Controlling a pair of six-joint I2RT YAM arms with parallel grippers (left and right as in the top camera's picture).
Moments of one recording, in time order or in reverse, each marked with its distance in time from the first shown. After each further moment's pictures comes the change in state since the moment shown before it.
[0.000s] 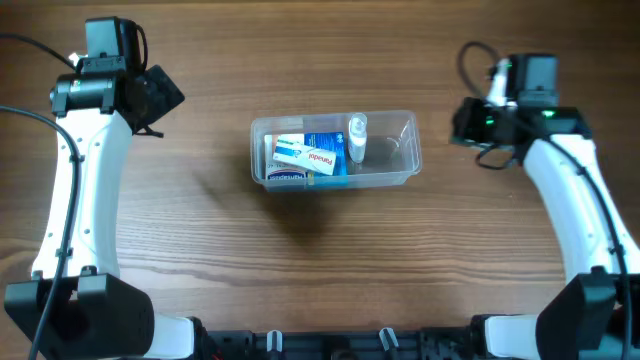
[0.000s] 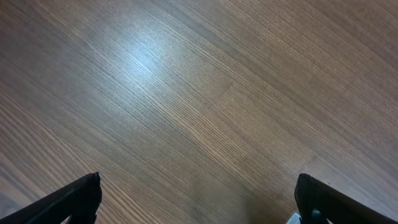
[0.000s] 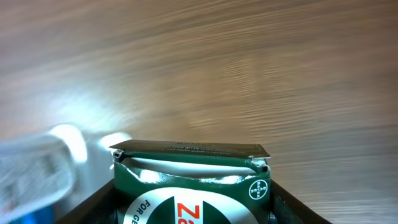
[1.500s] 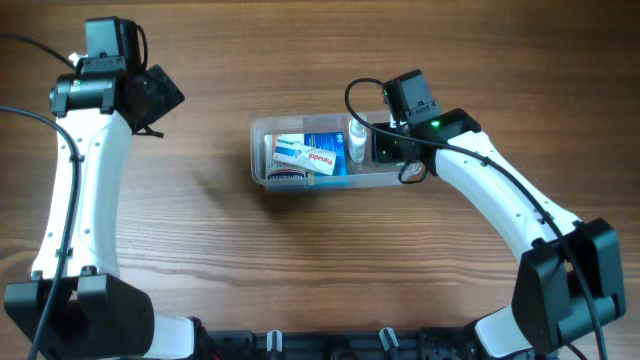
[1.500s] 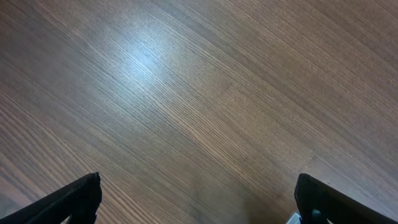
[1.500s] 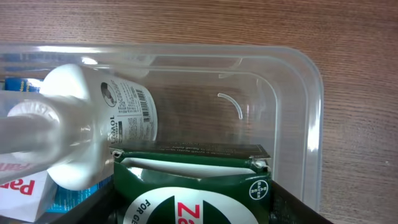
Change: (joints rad) left arm 0.000 0.000 0.000 0.000 0.000 0.000; right arm 0.399 0.143 -0.002 0.053 0.117 0.089
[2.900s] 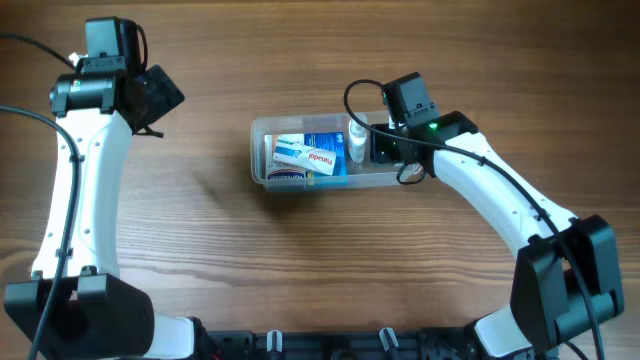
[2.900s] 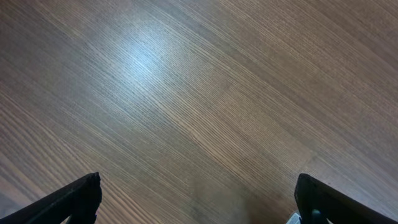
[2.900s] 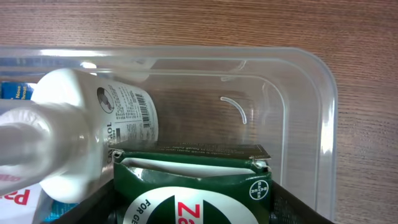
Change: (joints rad) left arm 0.000 0.000 0.000 0.000 0.000 0.000; right arm 0.000 0.010 -0.022 0.045 -0.005 0.008
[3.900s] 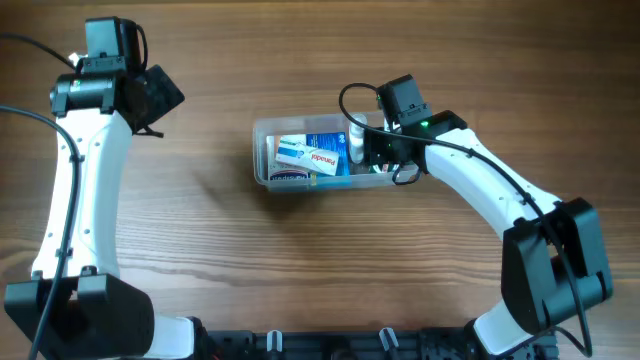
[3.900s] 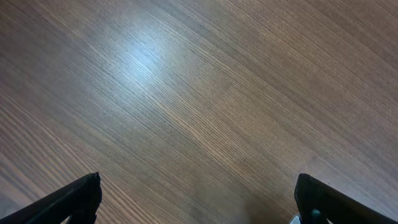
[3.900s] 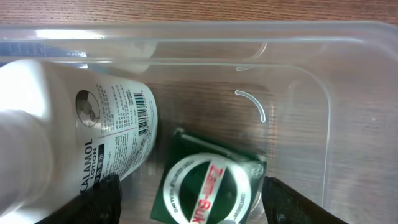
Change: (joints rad) left arm 0.000 0.000 0.000 0.000 0.000 0.000; right arm 0.001 0.068 0.000 0.020 -0.022 0.003
